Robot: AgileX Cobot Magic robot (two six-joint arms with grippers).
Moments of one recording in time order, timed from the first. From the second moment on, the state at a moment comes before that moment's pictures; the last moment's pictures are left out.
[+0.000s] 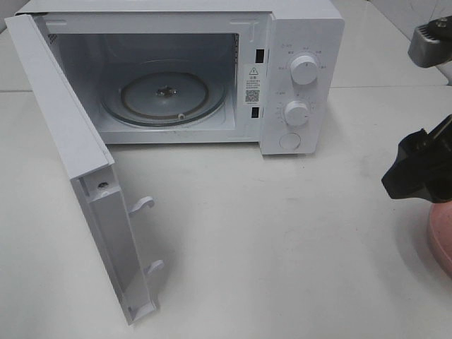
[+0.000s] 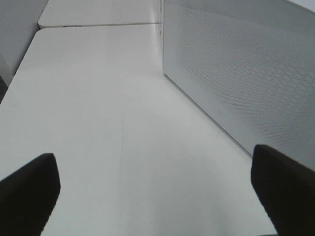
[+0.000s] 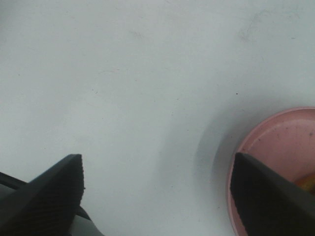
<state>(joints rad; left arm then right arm) 0.05 0.00 -0.50 -0.11 1.04 0.11 0.46 1.04 -0.77 -0.13 0.82 0.14</state>
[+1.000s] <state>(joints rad) 0.05 0.00 -0.50 -0.11 1.04 0.11 0.31 0.41 -0.61 -0.13 1.01 0.13</state>
